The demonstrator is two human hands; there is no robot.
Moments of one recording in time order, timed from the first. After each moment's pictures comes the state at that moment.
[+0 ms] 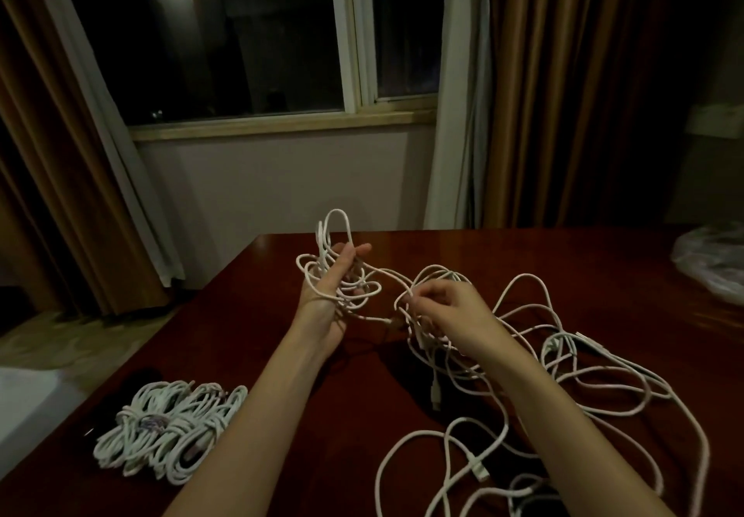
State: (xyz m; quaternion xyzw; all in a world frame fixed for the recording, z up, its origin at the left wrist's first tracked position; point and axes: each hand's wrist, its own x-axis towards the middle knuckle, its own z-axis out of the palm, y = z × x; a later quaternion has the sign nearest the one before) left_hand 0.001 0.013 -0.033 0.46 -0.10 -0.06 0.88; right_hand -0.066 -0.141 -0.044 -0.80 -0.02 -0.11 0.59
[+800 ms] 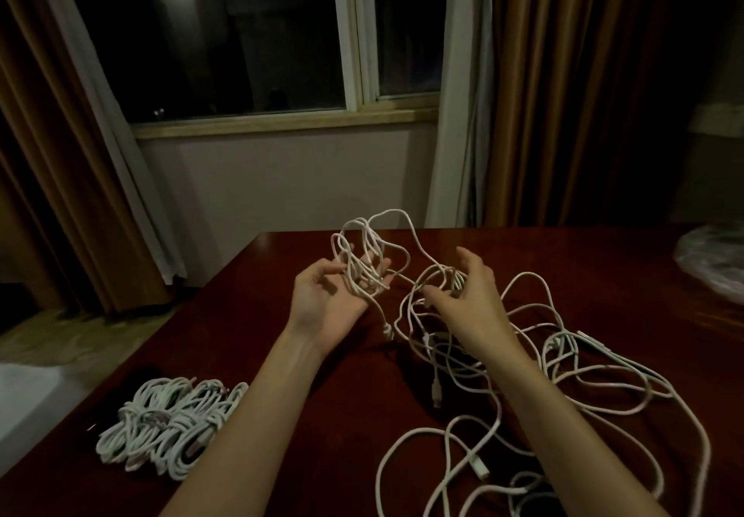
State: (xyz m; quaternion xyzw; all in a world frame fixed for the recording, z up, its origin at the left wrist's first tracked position) left_hand 0.002 0.022 -0.035 0.33 -0.11 -0.22 0.91; right_hand -0.067 -0.141 -0.044 -0.83 0.11 -0.20 0.51
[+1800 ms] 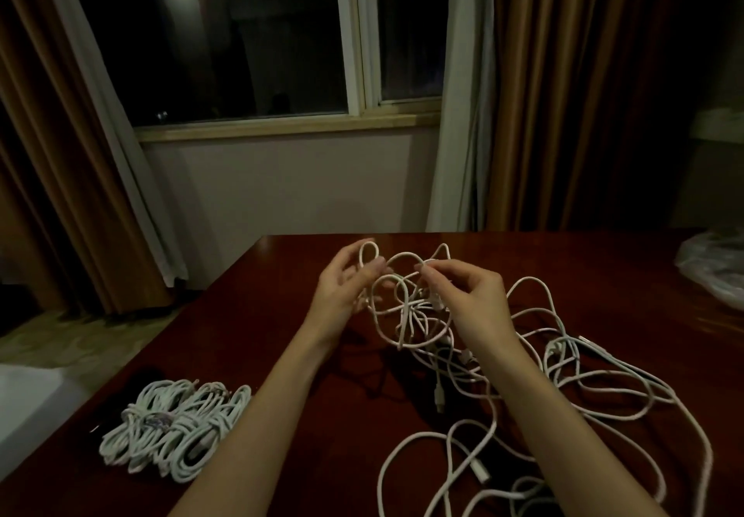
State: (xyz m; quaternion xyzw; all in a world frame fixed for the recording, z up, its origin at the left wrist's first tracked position) left_hand 0.007 0.016 -0.041 0.64 -0.23 -0.02 0.74; right_hand -0.074 -0.133 -0.033 -0.72 0.00 -0.28 0.64
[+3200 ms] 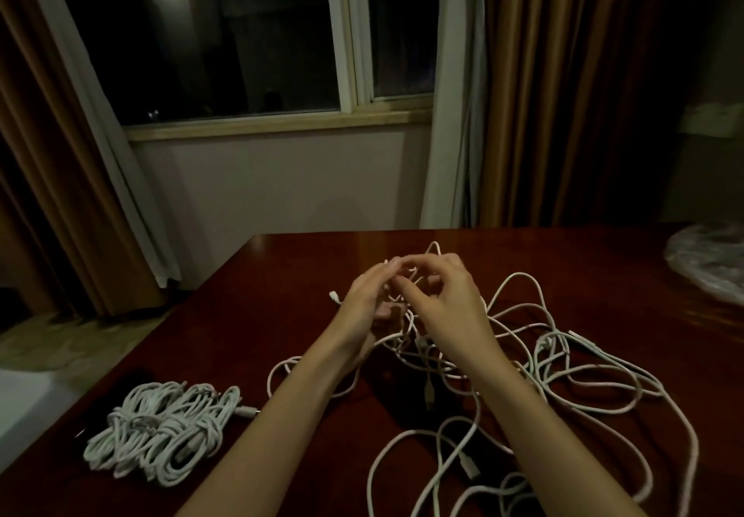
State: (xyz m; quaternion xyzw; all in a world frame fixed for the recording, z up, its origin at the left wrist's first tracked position) left_hand -0.018 -0.013 -0.042 0.62 -0.22 -0.16 0.74; right_hand -0.073 -0.125 -0.038 -0.80 0.00 -0.28 0.52
